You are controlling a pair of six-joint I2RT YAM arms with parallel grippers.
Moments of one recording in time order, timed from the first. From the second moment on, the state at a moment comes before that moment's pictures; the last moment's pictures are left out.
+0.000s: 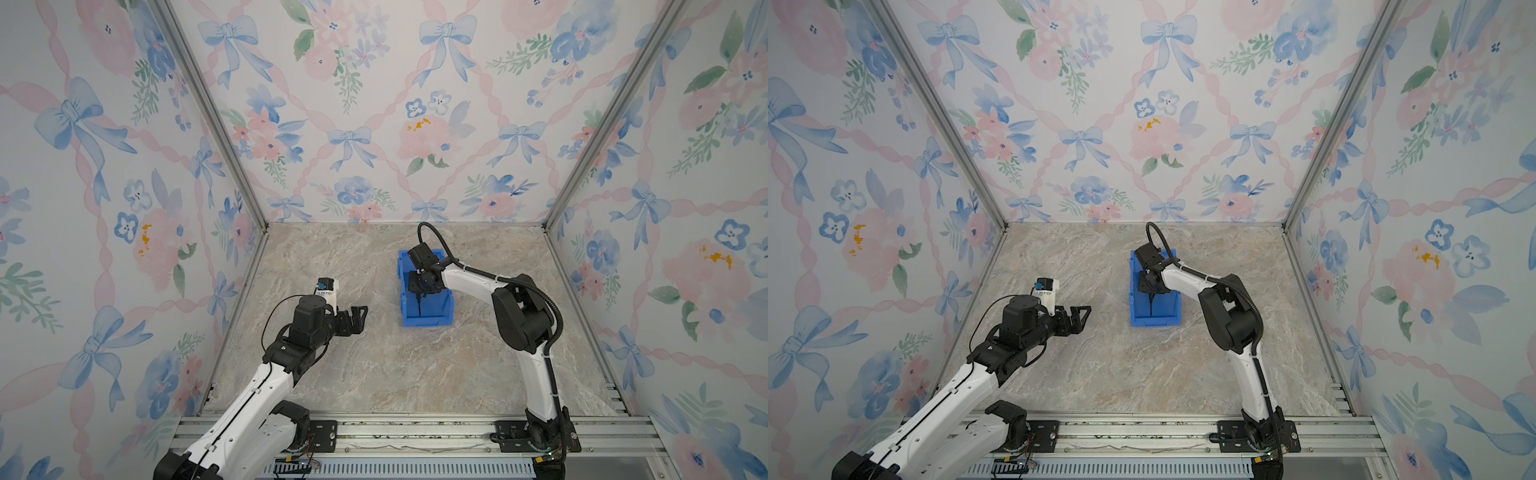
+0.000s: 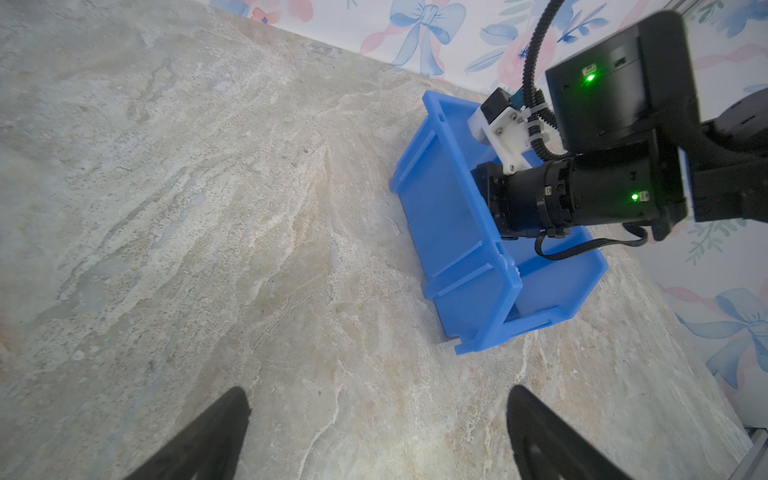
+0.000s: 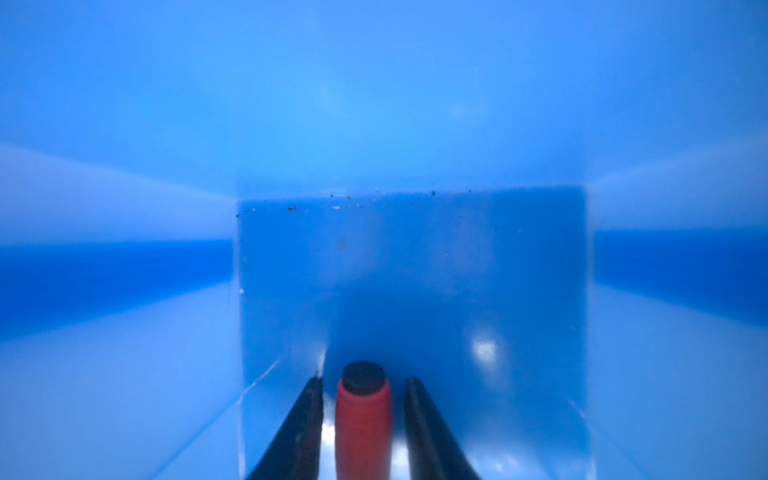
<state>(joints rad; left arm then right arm) -0.34 0.85 0.52 -0.21 0.14 -0.39 0.60 2.20 1.66 -0.54 0.13 0.58</state>
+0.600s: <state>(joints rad) -0.34 0.83 0.53 -0.25 0.03 -0.35 0.64 1.93 1.54 -0.54 0.20 0.56</state>
